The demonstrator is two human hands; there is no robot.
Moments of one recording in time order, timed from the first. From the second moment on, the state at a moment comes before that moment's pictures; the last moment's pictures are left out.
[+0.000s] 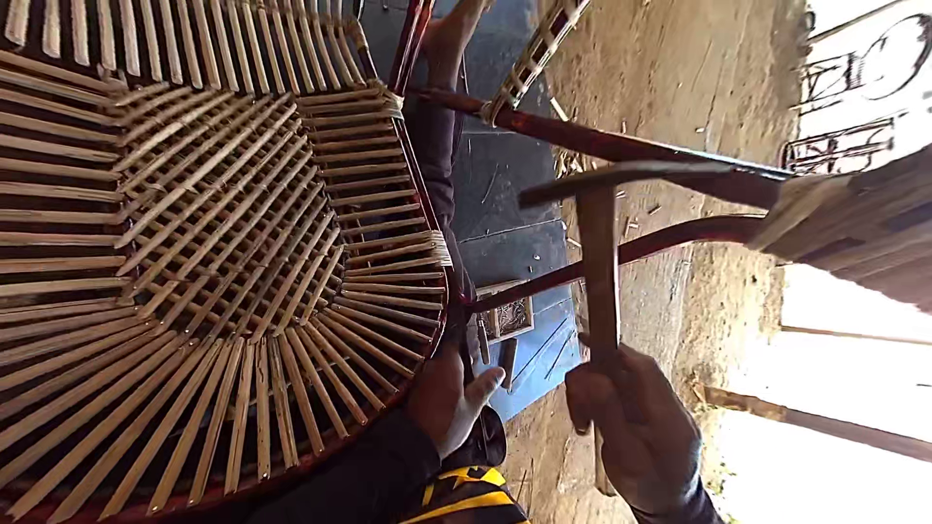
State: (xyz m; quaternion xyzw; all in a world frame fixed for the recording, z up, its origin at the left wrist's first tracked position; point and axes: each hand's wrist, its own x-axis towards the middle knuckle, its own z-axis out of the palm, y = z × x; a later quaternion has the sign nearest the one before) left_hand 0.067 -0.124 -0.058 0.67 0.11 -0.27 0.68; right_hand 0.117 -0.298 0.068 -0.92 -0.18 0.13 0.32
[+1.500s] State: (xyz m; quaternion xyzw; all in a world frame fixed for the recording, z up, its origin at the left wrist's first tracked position) left_hand 0.080 -0.132 -0.062 0.59 0.21 -0.26 0.74; right_hand 0.087 -0.319 0.062 -0.96 -0.24 0.08 0.09
